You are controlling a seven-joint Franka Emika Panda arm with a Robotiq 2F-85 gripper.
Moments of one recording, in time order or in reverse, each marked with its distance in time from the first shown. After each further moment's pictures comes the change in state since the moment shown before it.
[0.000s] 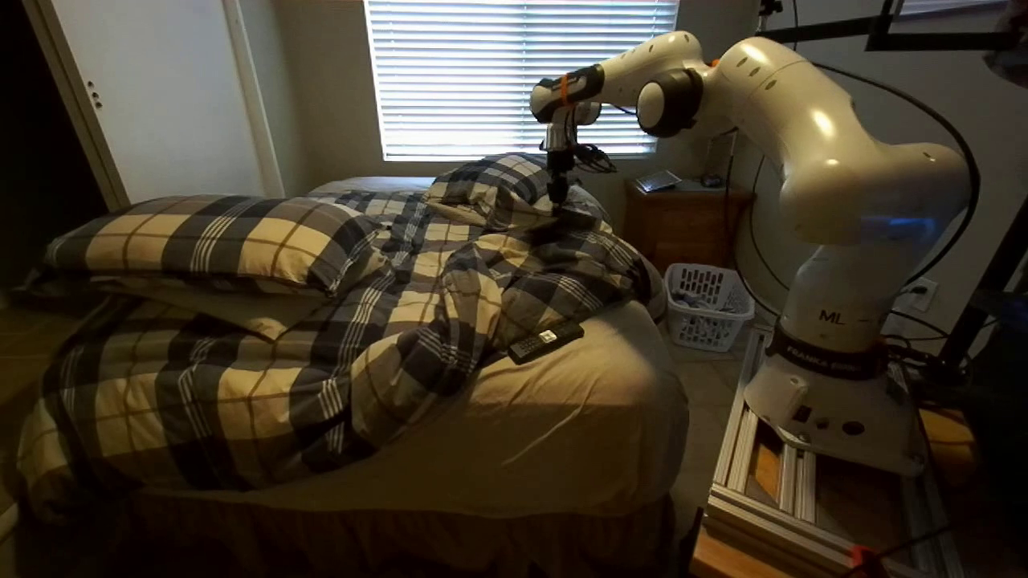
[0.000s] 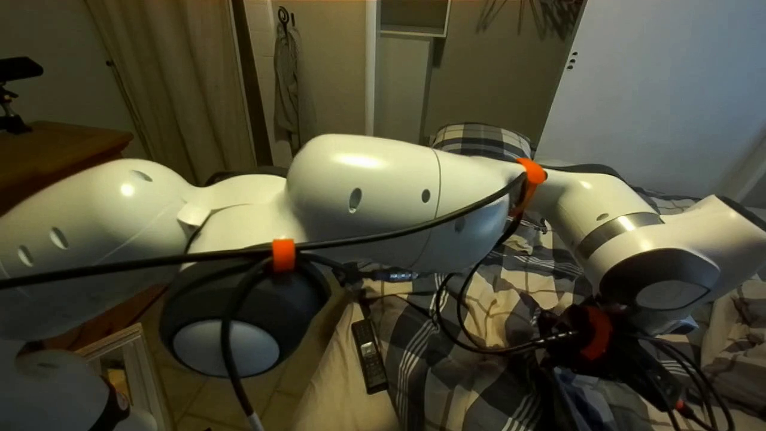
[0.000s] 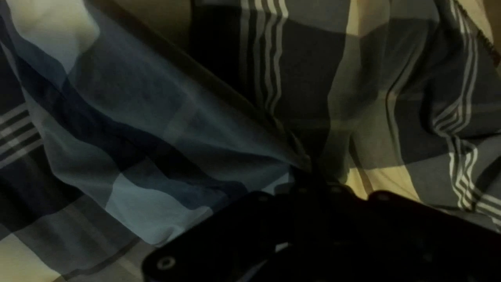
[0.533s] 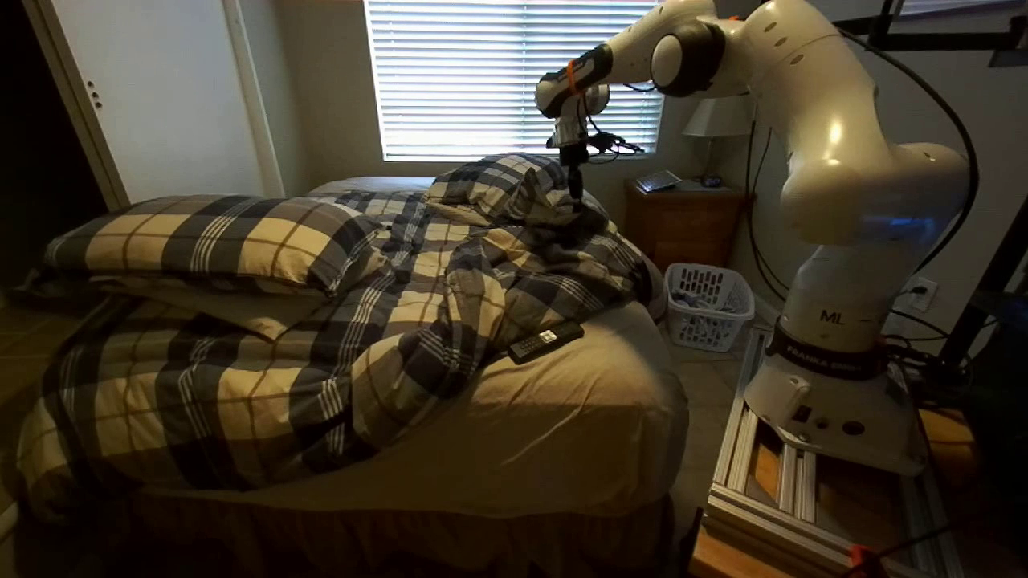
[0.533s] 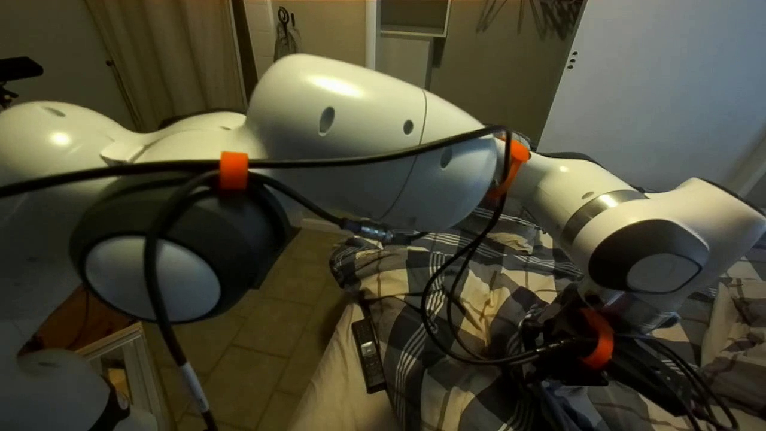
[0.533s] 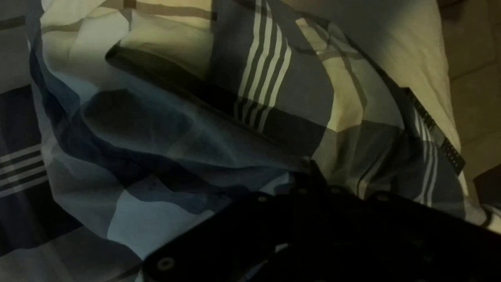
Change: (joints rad) arm 0.017 -0.215 -0.024 -0.318 -0.115 0.024 -0.164
